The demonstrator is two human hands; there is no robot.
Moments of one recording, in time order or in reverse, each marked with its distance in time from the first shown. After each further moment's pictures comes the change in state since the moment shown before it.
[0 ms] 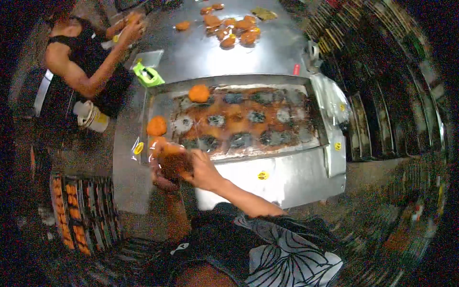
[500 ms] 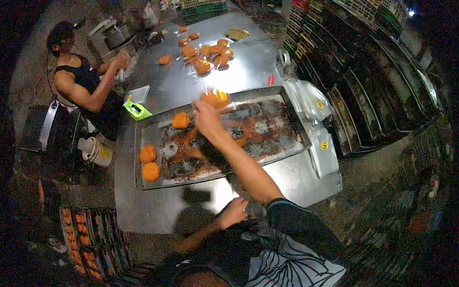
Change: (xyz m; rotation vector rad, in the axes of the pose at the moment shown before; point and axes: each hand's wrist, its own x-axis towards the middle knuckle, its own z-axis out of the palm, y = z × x) left_hand -0.144 -0.169 0.042 1.594 -1.166 -0.203; right_hand 0.070 0.115 -0.127 -0.097 0.475 0.222
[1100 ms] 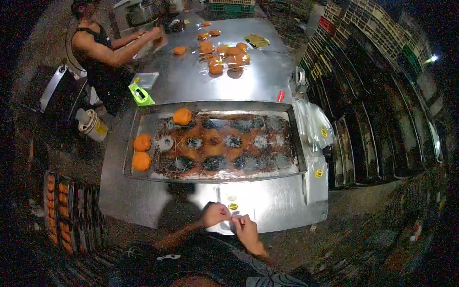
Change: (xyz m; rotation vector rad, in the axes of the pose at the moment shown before) left_hand 0.011 -0.006 -0.026 -0.735 -0.013 -0.301; right_hand -0.283 -0.037 -0.146 -0.055 -0.380 0.756
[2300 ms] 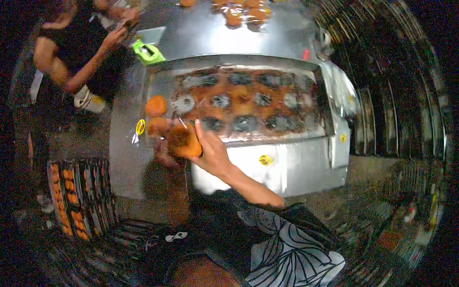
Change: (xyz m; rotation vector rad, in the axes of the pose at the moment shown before) left_hand -0.041 -0.020 -0.201 -1.358 0.663 0.672; right_hand 0.125 -0.180 0.147 0.002 -0.009 -0.766
